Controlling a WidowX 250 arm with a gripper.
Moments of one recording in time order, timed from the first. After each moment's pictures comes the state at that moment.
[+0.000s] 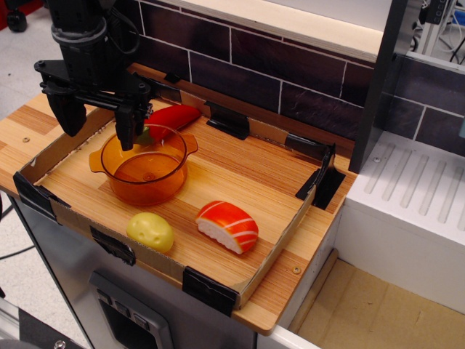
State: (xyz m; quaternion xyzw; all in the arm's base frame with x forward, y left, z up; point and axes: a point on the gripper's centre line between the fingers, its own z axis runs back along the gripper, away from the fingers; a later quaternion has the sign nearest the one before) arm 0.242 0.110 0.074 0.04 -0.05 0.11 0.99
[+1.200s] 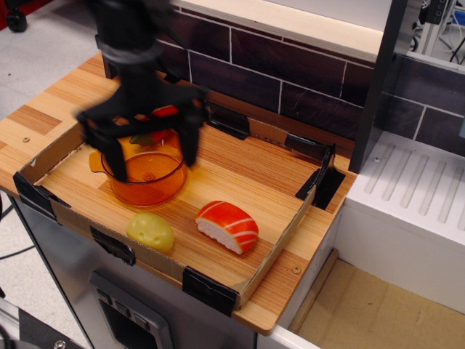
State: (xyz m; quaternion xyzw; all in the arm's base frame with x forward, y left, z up) arm 0.228 0.021 0.071 0.00 0.00 0.43 0.90
